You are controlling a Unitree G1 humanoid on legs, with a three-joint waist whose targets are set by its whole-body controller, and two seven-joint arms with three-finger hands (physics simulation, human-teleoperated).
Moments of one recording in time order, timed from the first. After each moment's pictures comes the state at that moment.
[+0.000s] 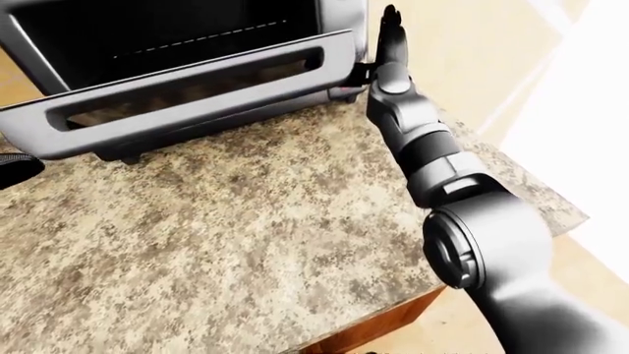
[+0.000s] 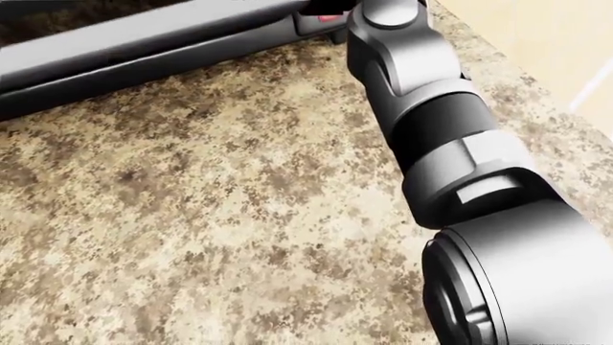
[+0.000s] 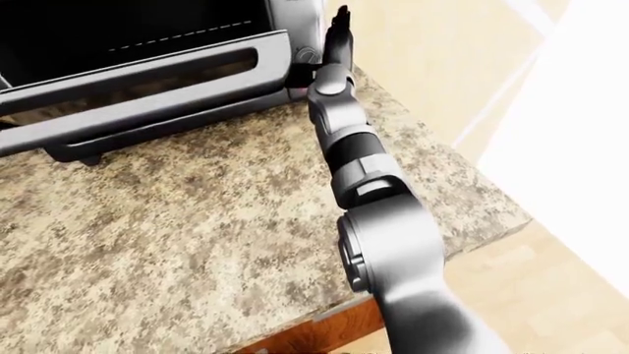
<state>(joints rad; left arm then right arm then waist) -0.23 0.77 0.89 -0.56 -0.88 0.86 0.22 -1.49 -0.09 -0.10 1.24 0.07 0.10 -0.36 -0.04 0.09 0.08</state>
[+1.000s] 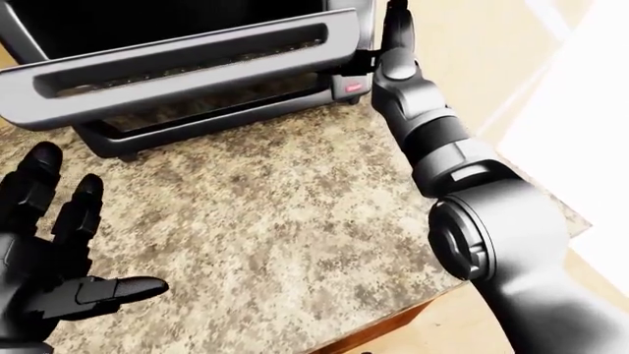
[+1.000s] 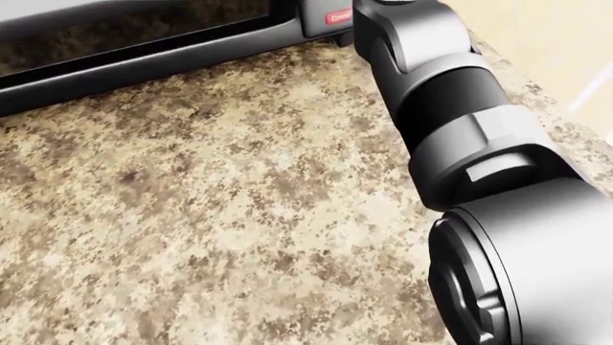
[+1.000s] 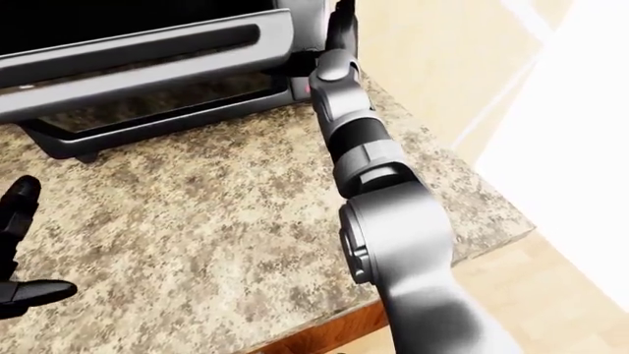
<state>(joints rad) 0.04 0.28 0.87 -1.01 -0.71 0.98 -0.10 -1.56 -0.11 -0.11 1.30 0.02 0.12 -0.37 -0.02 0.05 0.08</state>
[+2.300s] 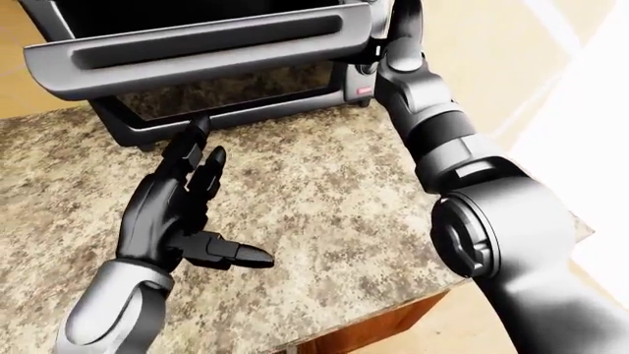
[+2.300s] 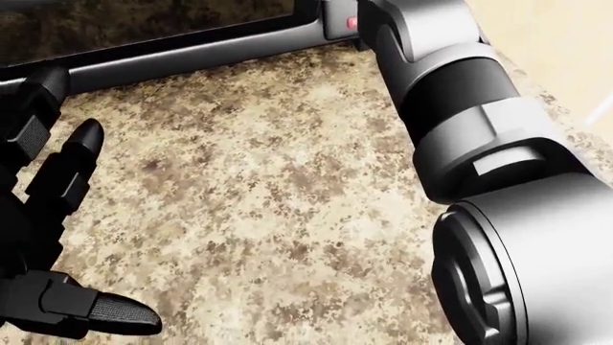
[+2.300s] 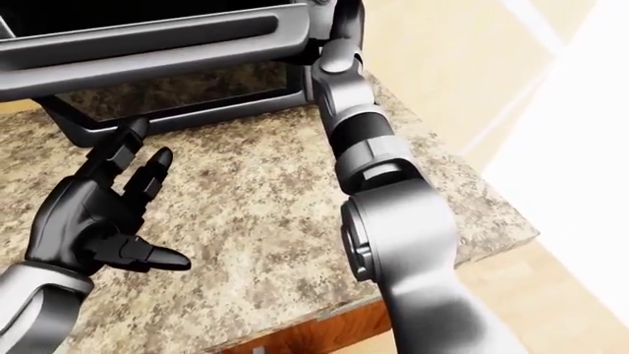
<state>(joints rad) -0.21 0.21 0.33 -0.97 -0.43 1.08 -0.09 -1.58 -0.12 -0.13 1.28 0.03 0.09 -0.40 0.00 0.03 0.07</state>
